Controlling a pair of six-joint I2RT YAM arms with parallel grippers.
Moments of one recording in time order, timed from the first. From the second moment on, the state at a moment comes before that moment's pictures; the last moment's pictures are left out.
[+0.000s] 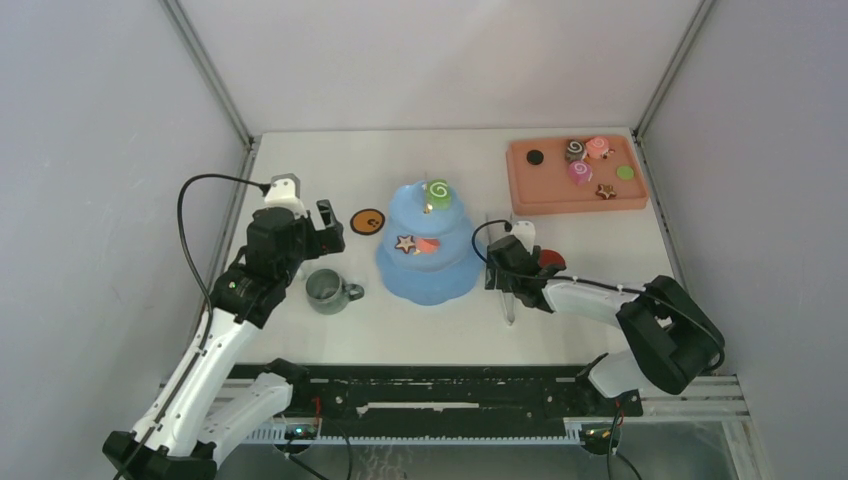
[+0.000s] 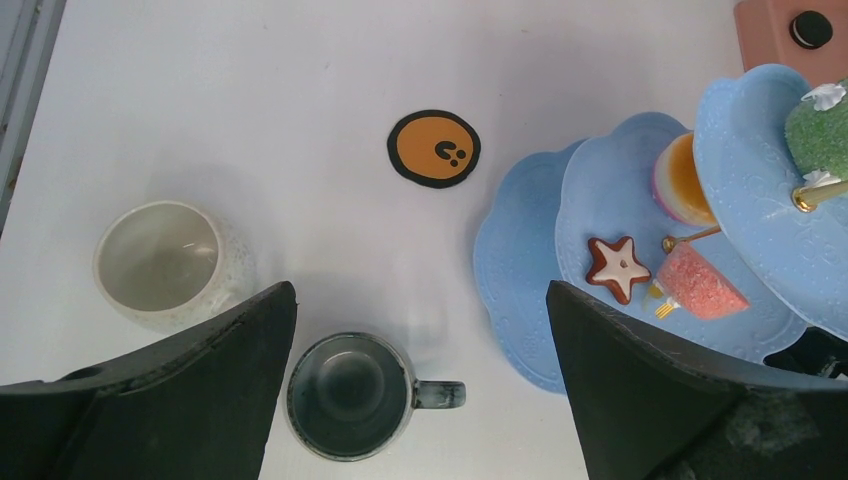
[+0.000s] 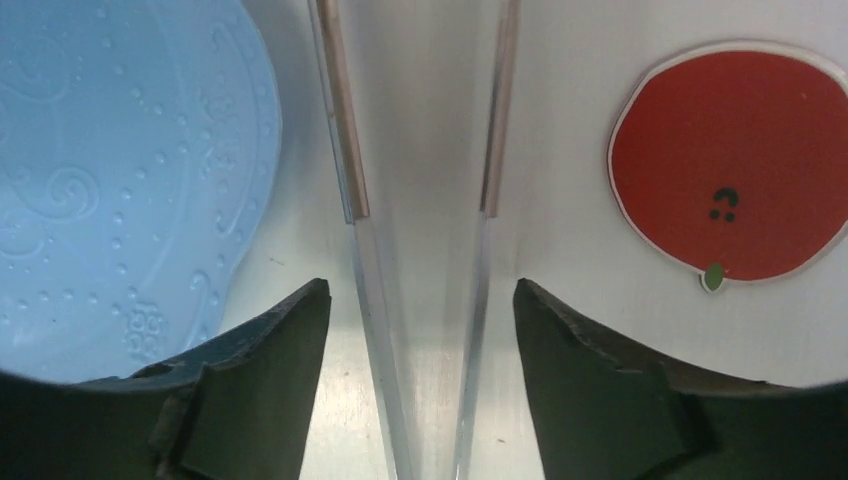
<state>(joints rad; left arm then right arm) -0.37 0.82 0.91 -0.54 -0.28 -0.33 0.66 1.43 0.62 -0.12 0.39 0.54</state>
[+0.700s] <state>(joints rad) -0.37 0.82 0.91 -0.54 -0.28 -0.33 0.73 1.50 0.60 -0.05 0.56 0.64</state>
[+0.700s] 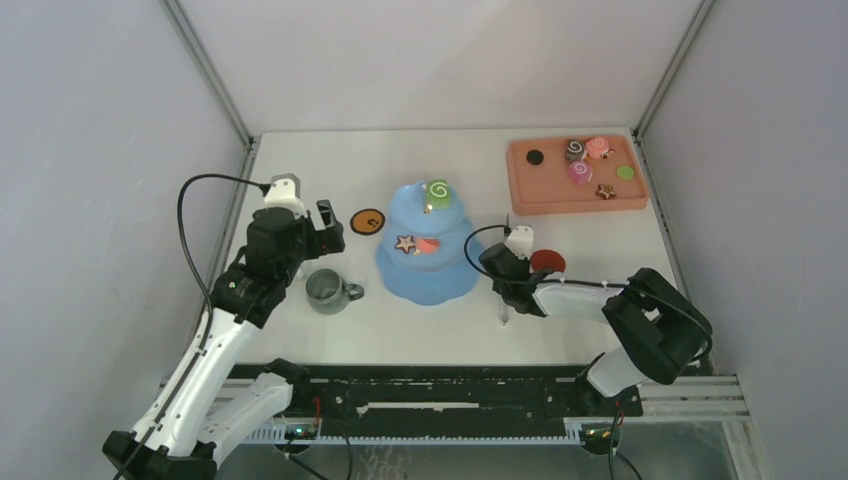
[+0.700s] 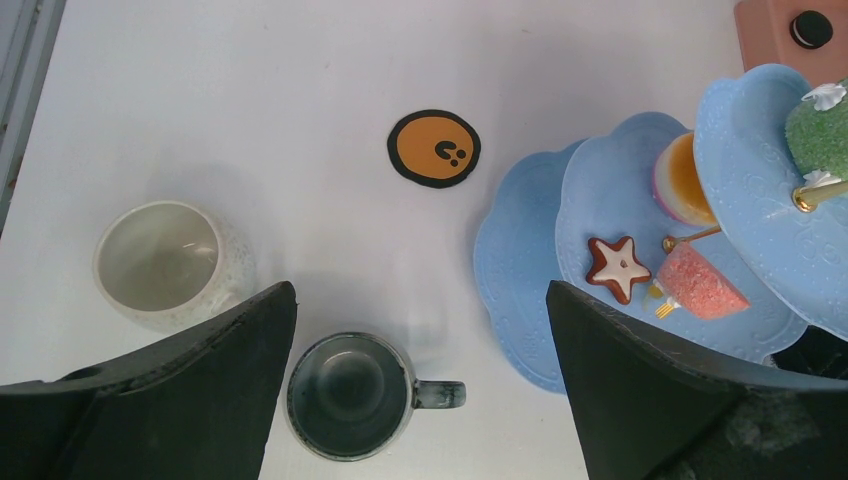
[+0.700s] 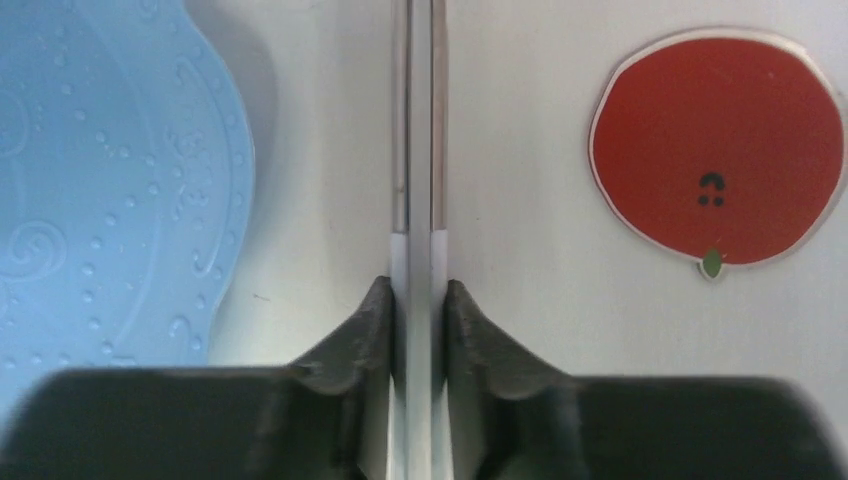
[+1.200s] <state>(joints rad) -0.37 0.82 0.91 -0.54 -0.29 -0.32 0.34 1.21 1.04 -0.47 0.20 0.51</state>
